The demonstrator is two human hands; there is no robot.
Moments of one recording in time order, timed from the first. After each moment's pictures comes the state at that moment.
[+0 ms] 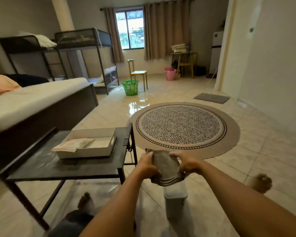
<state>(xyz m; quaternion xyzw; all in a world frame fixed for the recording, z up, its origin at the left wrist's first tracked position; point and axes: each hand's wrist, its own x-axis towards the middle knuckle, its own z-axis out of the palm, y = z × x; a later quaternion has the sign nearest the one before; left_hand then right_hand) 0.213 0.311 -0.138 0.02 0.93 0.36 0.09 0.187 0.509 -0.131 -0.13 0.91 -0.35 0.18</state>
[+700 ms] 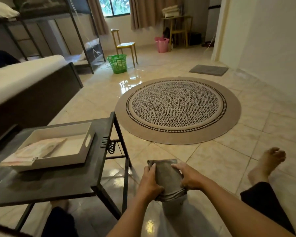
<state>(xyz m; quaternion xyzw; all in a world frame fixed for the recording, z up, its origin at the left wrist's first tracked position) 0.149 0.344 -0.286 0.01 0.93 0.36 0.12 0.121 0.537 -0.271 -0.11 0.93 -0.30 0.21</state>
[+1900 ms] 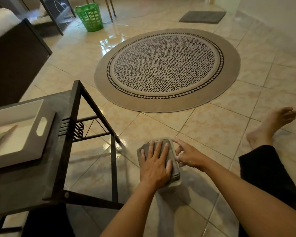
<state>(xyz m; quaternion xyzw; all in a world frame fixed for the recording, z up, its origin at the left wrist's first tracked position) 0.116 0.385 -0.385 0.17 0.98 0.07 0.08 0.089 0.564 -0.364 0.04 0.81 -0.54 0.25</state>
